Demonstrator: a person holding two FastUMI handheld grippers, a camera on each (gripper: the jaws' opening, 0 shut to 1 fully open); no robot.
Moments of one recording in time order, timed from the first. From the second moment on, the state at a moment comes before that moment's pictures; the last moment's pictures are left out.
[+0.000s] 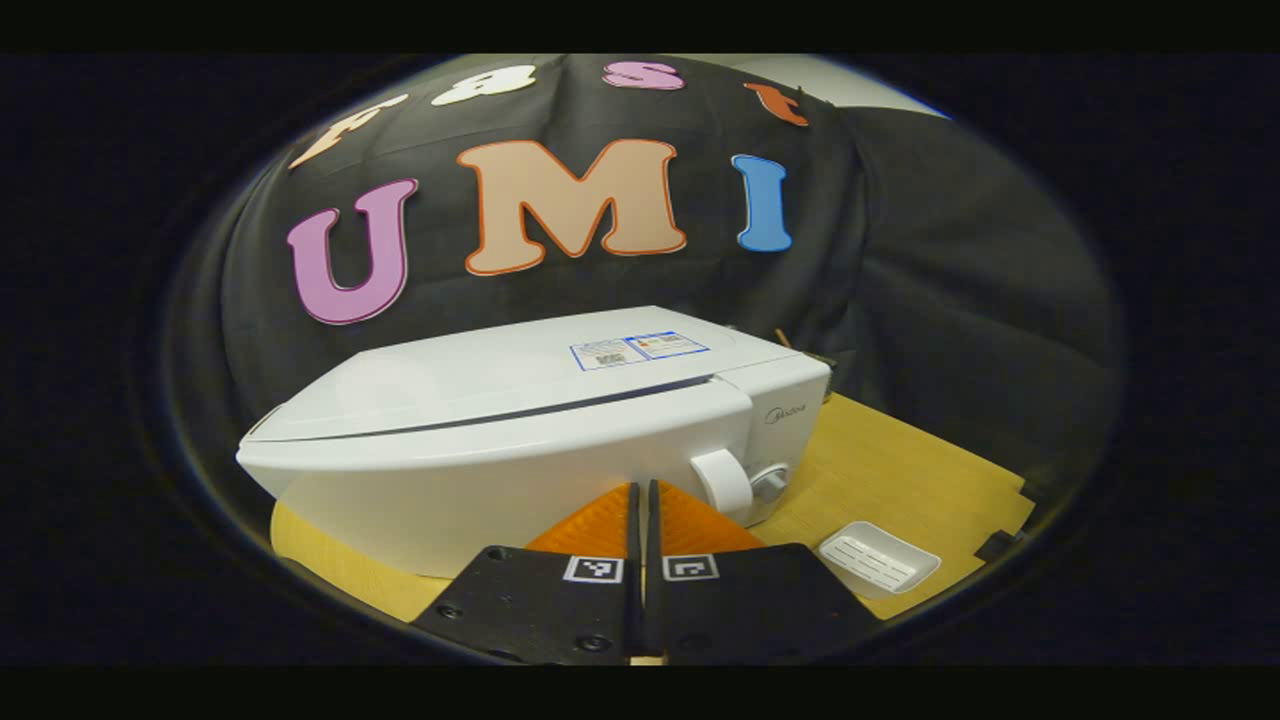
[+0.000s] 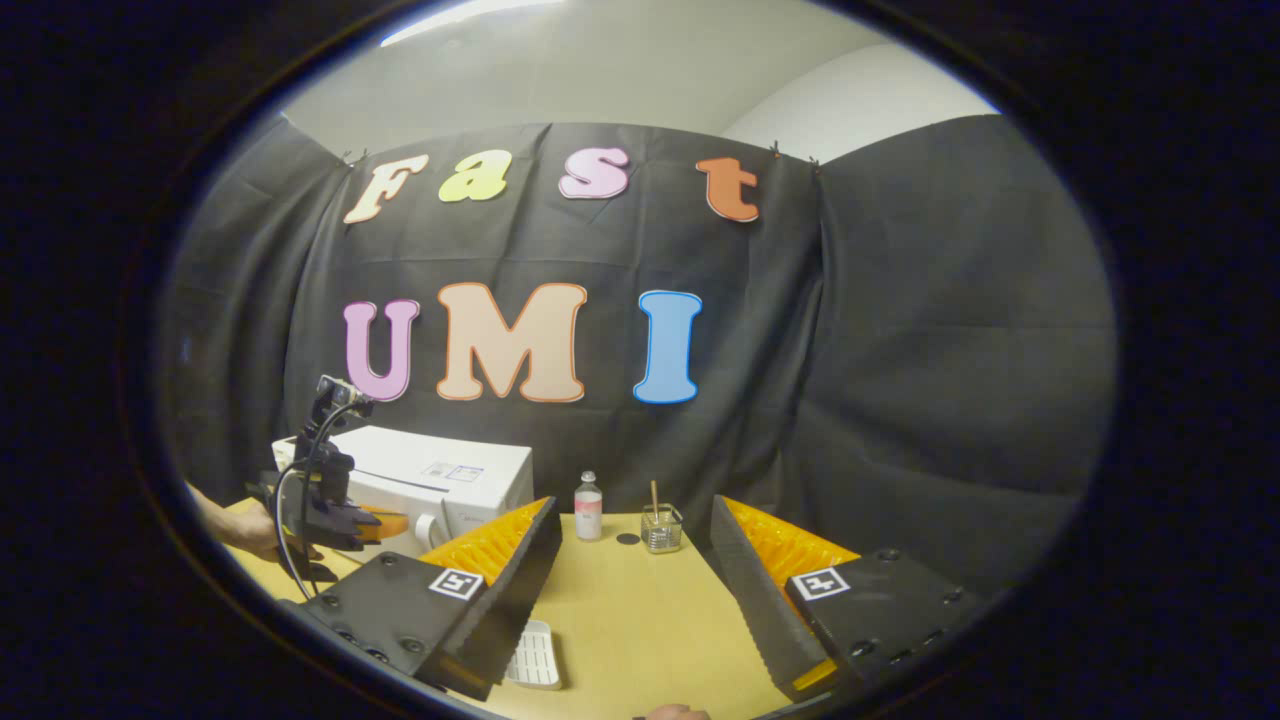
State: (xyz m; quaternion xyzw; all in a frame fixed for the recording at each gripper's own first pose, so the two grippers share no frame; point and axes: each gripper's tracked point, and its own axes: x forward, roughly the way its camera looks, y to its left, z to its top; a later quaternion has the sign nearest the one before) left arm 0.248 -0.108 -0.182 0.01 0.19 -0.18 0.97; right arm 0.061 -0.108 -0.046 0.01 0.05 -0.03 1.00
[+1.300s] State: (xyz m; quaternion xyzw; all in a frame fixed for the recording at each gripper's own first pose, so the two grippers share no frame) left arm 0.131 0.013 -0.005 -0.03 0.02 -0.09 1.00; right arm 0.097 -0.045 -0.043 0.01 0.05 0.04 1.00
